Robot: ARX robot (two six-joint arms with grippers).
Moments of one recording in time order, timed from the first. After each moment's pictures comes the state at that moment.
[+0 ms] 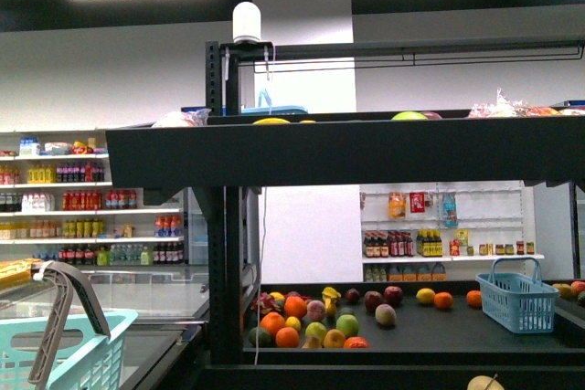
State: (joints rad) left arm 0.00 0.00 0.01 0.00 0.00 0.00; right arm 0.00 0.00 0.02 0.00 0.00 0.00
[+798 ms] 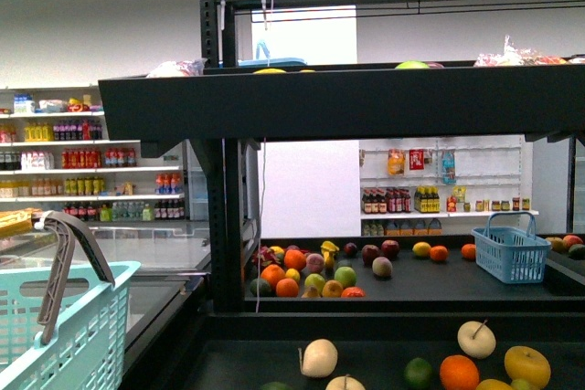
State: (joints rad) left arm 0.20 1.08 0.63 0.29 0.15 -1.23; right arm 0.00 0.00 0.02 0.00 0.00 0.00
